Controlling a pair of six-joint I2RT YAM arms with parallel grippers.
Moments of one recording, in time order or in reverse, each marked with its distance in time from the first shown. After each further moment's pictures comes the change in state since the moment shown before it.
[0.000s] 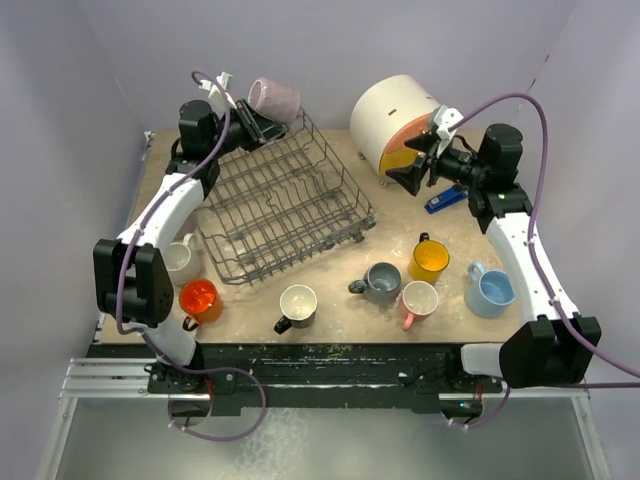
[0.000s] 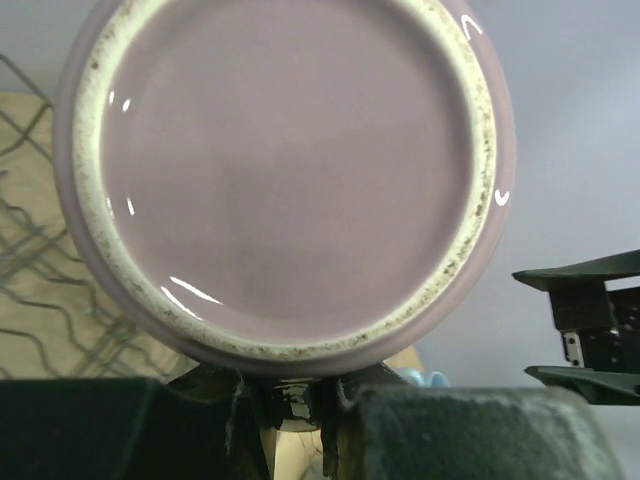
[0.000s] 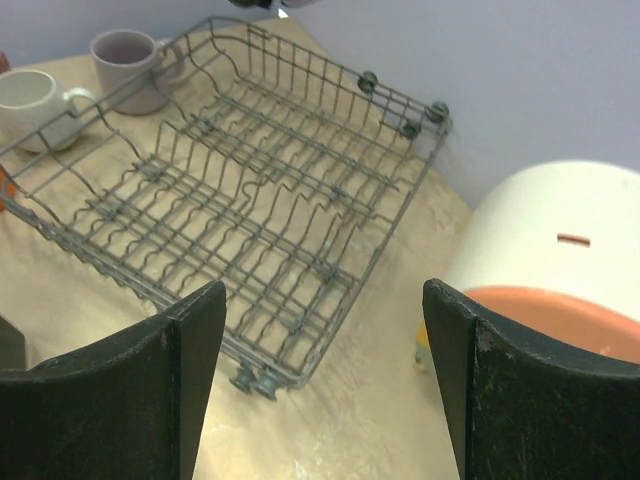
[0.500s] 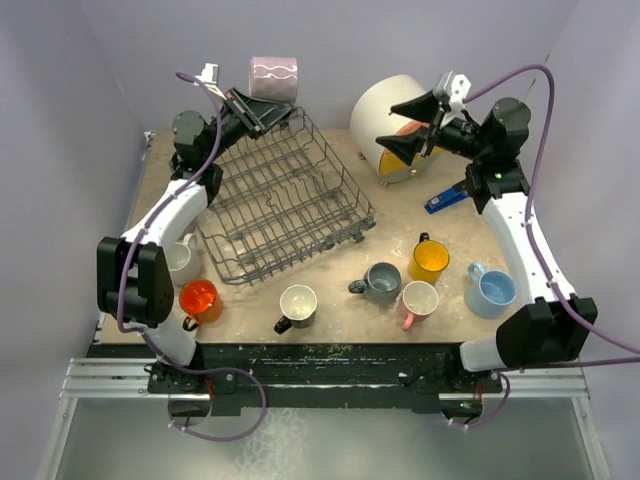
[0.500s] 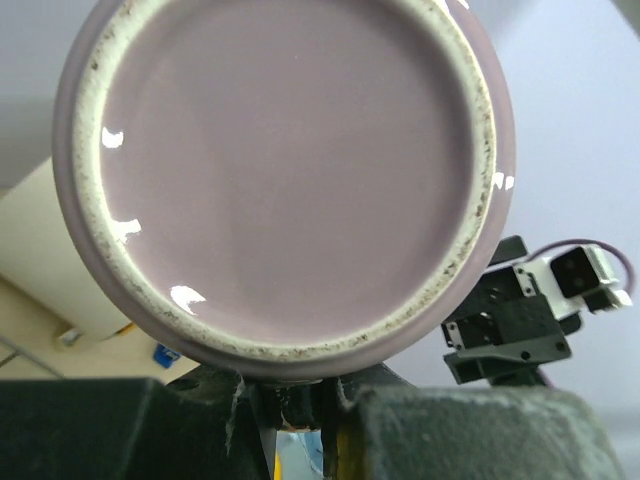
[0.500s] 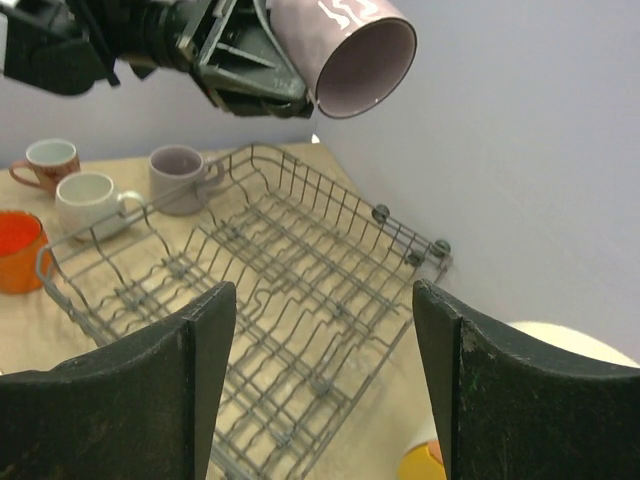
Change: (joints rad) left arm -0.025 0.003 -0.064 0.475 0.026 -0.375; right arm 0.033 0.118 0.178 0.303 -0.122 0.259
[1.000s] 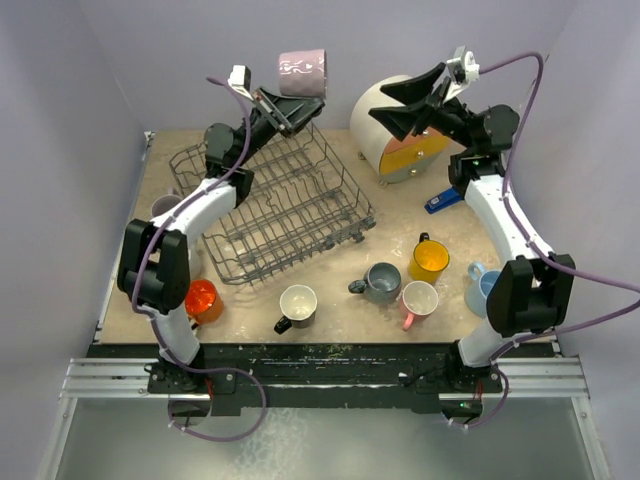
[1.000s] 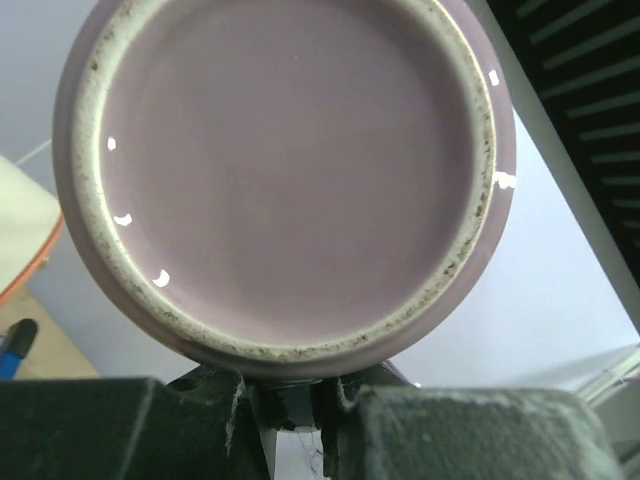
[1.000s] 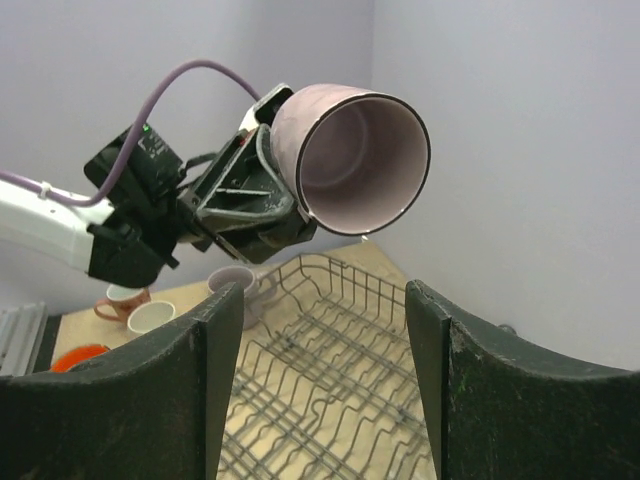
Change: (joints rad) left arm -0.152 0.136 0.058 0.321 -0.080 -0.280; right arm 0.016 0.187 0.014 0.603 0.064 0.600
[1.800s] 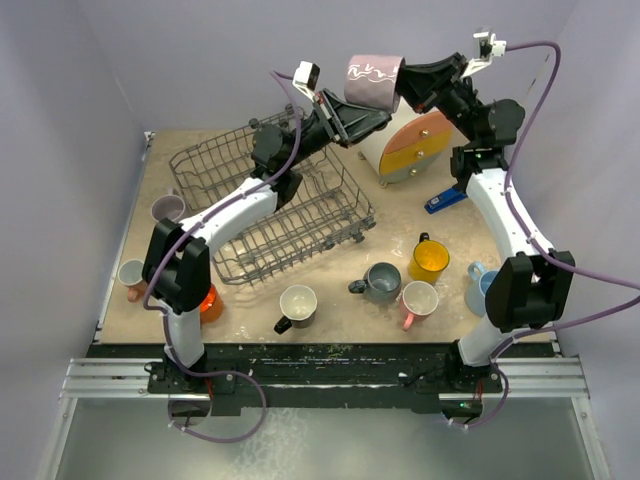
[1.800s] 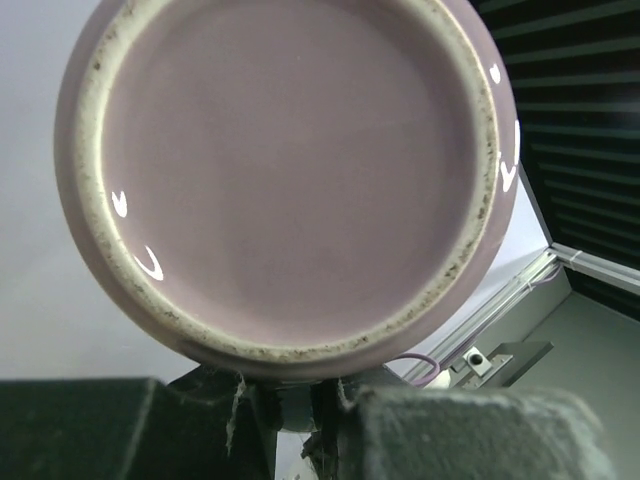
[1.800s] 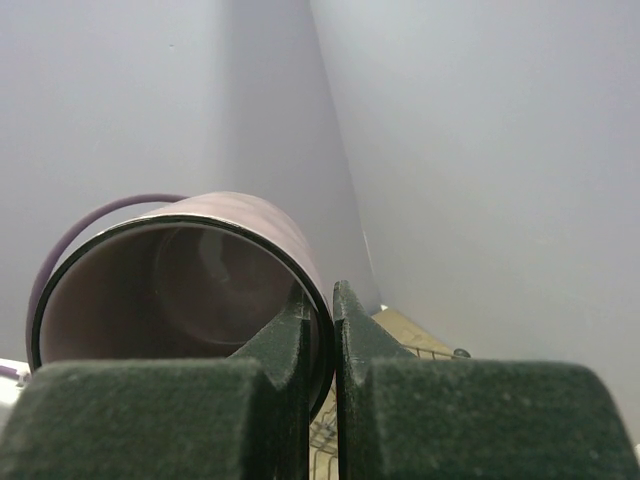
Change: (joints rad) left arm -0.265 0.064 0.202 -0.066 -0.005 -0.001; right arm 0.001 0.021 0.080 0.005 0.217 0.233
